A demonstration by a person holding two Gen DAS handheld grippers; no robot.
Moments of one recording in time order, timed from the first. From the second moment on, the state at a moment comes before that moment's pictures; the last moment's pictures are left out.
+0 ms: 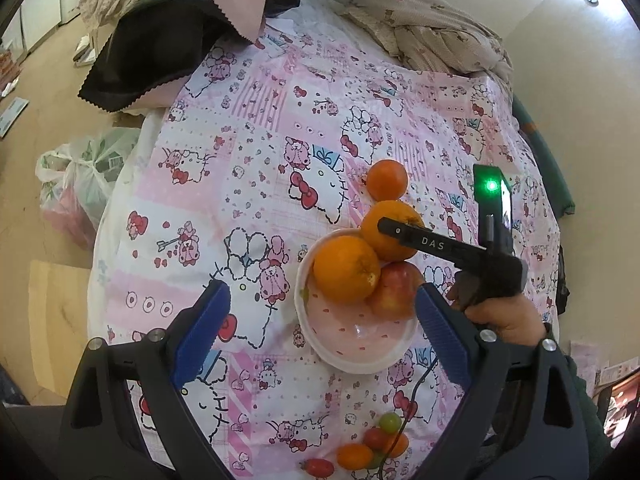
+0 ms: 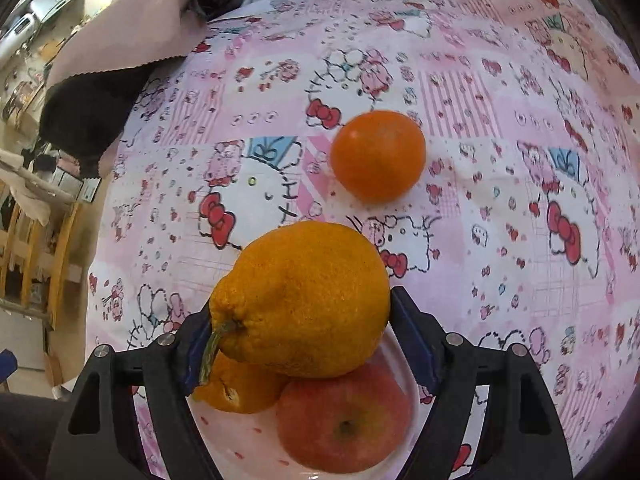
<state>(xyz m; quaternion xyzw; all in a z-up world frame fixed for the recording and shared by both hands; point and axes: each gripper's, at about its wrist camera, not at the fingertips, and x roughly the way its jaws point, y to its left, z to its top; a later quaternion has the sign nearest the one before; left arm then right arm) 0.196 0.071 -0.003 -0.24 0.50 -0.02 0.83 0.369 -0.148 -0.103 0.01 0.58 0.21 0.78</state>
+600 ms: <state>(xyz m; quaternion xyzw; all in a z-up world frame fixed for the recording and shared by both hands) 0.195 0.067 0.000 -0.24 0.50 -0.02 0.84 0.381 -0.185 -0.070 0.13 0.54 0.24 0.79</state>
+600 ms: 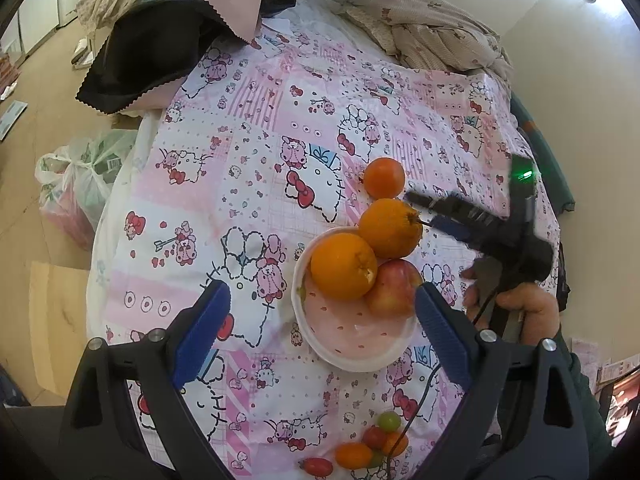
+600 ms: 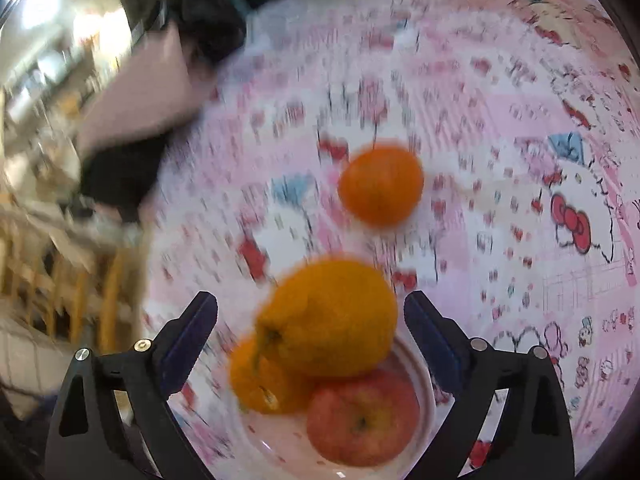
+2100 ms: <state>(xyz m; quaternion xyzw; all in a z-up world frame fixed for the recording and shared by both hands) 0.193 0.069 -0.006 -0.21 0.50 0.01 0.84 0.290 -0.201 -0.044 0.10 0.50 0.24 0.83</state>
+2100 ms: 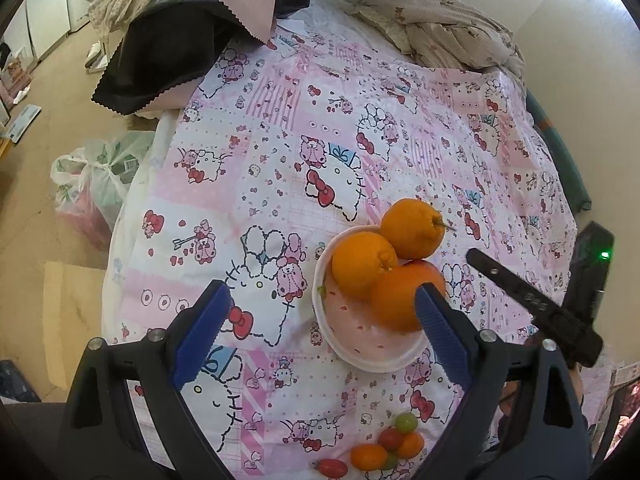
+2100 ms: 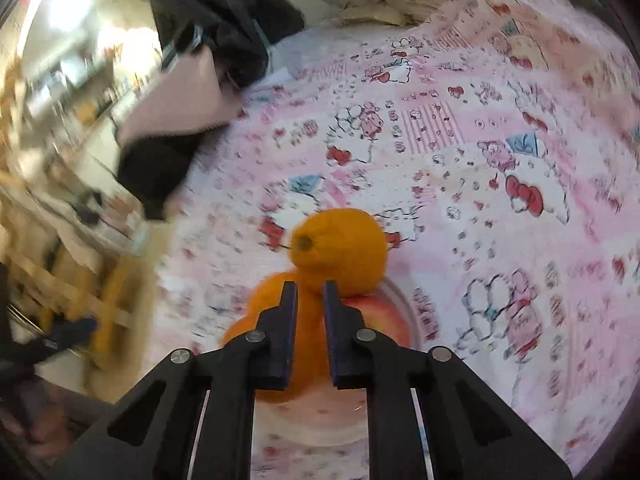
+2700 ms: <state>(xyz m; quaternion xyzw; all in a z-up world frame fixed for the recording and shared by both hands) 0.198 0.059 -0.049 -0.20 0.57 0.02 0.80 0.234 -0.232 -0.055 0.15 0.55 0.23 0.79</state>
